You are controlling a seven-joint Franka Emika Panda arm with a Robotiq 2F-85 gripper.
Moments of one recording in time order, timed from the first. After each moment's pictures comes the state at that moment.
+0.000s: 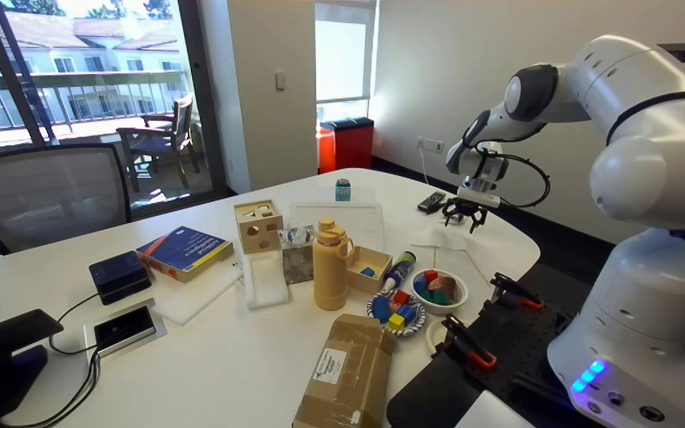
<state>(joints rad) -0.75 1.16 -0.08 -1.33 0.33 2.39 -0.03</state>
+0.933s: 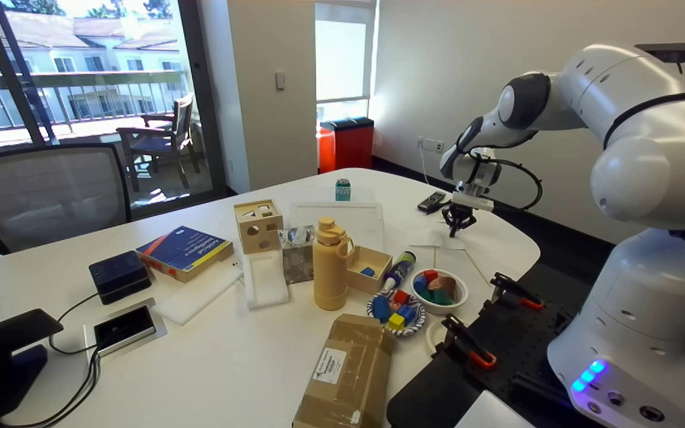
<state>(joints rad) -0.72 1.21 -0.08 -1.29 0.33 2.39 -0.03</state>
